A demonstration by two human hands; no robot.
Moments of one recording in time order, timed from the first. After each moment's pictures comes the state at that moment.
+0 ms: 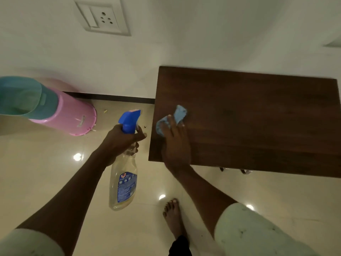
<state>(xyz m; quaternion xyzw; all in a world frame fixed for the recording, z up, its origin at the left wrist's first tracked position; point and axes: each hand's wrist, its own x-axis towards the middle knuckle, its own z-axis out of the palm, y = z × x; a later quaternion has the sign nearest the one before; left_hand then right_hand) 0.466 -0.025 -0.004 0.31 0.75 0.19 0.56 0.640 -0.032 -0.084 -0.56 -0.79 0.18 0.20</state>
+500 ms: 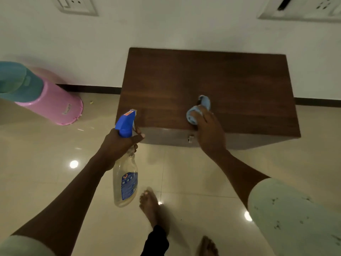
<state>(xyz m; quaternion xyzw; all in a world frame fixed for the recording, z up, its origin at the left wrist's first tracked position) 0.609 -0.139 0.009 0.32 0.74 0.28 0.52 0.874 -0.054 -0.094 -0.54 -0.82 0.10 0.18</state>
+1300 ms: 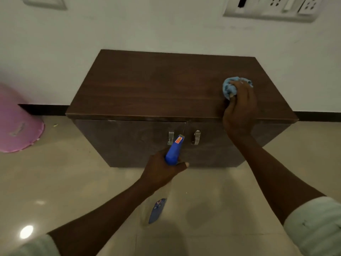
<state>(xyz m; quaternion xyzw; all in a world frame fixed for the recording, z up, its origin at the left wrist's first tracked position) 0.770 -0.163 -0.168 0.52 0.62 0.29 0.51 0.975 -0.020 -0.135 -0.57 -0.65 -0.10 0.49</state>
